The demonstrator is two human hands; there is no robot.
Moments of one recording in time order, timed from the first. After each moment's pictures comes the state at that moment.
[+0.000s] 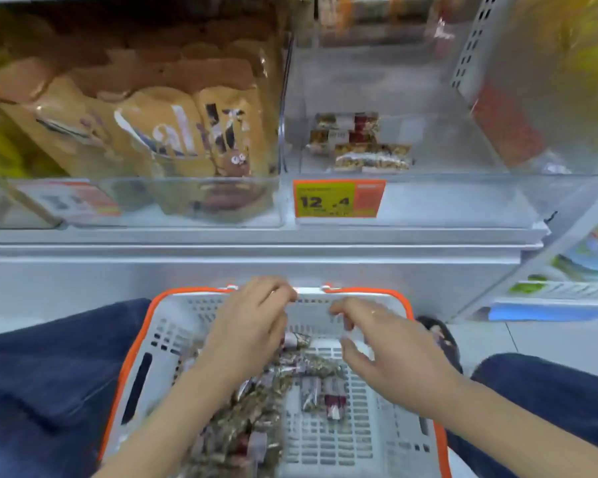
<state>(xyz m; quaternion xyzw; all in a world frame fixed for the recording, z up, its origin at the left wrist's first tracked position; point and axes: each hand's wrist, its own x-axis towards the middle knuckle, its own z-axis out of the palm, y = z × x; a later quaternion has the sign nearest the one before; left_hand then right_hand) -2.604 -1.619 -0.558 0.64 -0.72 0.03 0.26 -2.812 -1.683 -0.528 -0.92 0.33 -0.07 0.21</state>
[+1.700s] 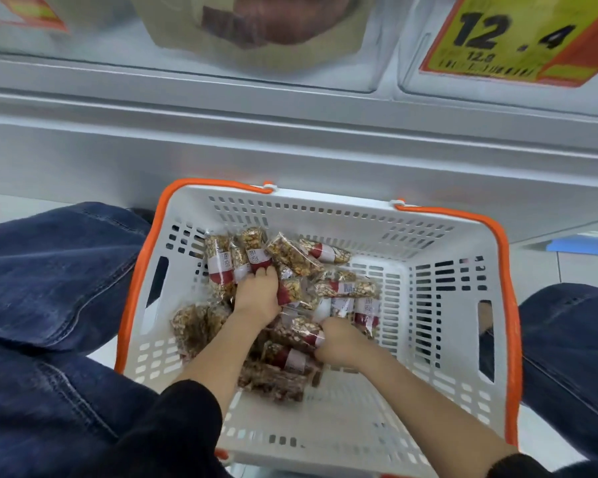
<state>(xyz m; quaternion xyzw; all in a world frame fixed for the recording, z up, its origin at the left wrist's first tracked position) -2.563 -1.576 -0.793 0.80 -0.51 -0.28 -0.14 -2.730 -1.615 -0.769 -0.71 0.41 0.35 0.45</state>
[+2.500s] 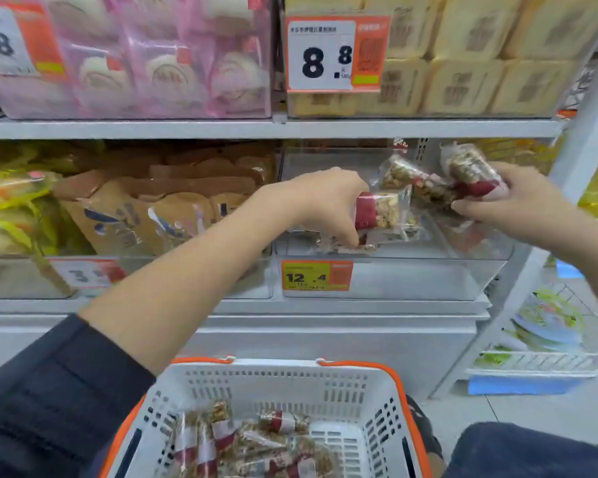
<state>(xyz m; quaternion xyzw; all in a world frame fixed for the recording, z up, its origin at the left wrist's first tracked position) -2.646 -1.769 -0.334 0.61 -0.79 -0.06 0.04 -2.884 -1.828 -0.345 -0.79 0.49 -0.30 0.23</state>
